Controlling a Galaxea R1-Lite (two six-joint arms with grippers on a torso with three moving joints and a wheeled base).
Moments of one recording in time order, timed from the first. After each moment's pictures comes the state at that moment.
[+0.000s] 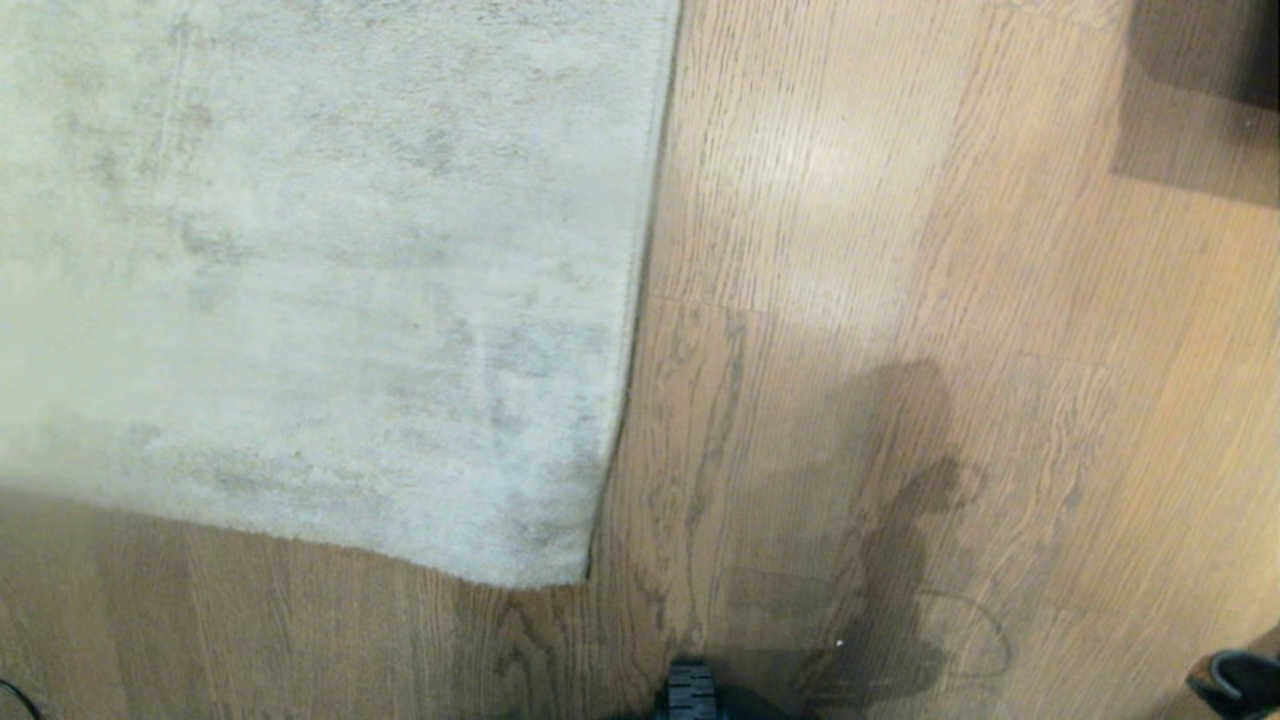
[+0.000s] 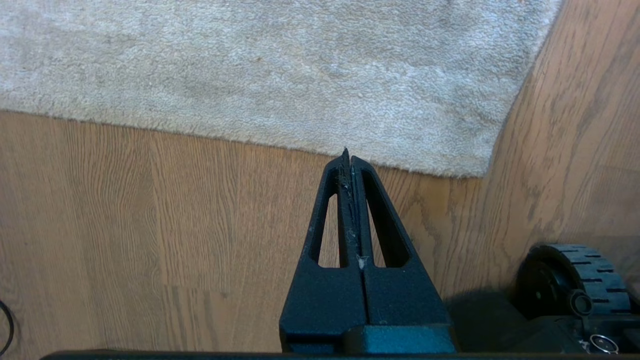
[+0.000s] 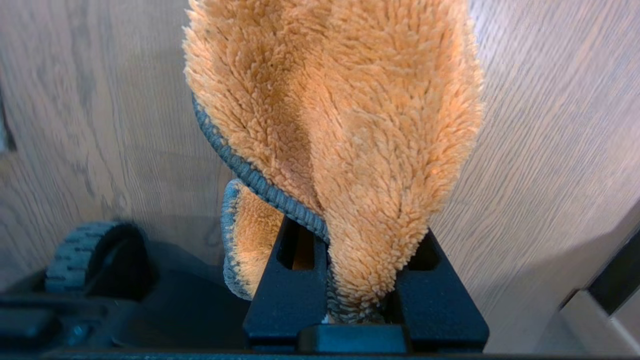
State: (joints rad) left arm -0.01 0.00 -0.01 0.01 0.00 0.00; right arm -0.01 0.23 -0.02 -0.14 0.02 -0.03
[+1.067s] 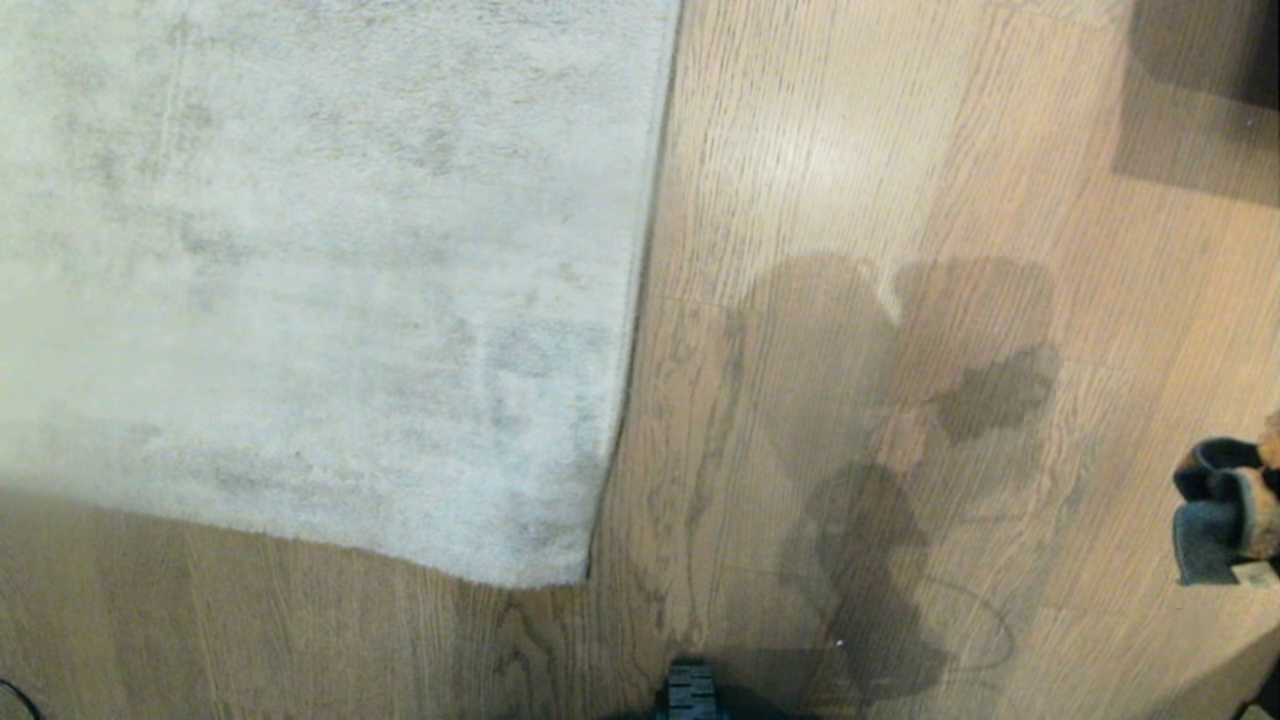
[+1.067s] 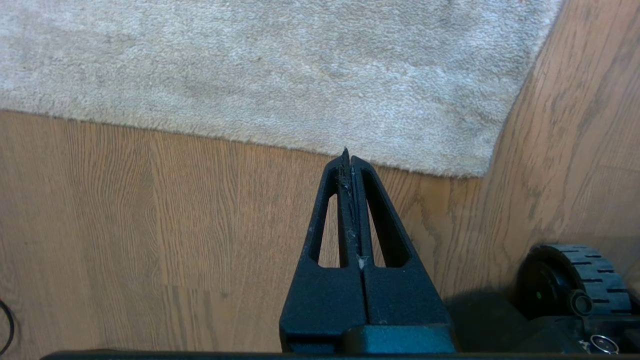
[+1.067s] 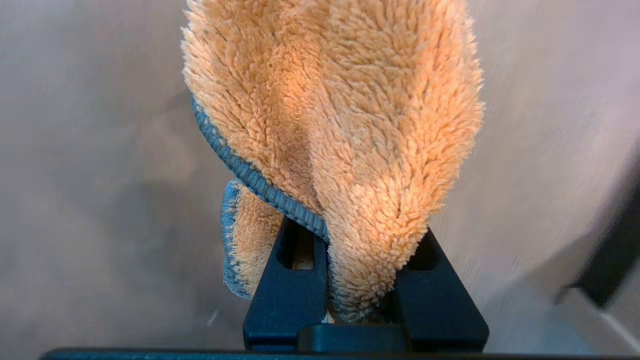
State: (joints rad) left arm -0.01 0.00 -0.01 0.01 0.00 0.00; right arm -0.24 0.97 -0.27 -0.57 0.03 0.12
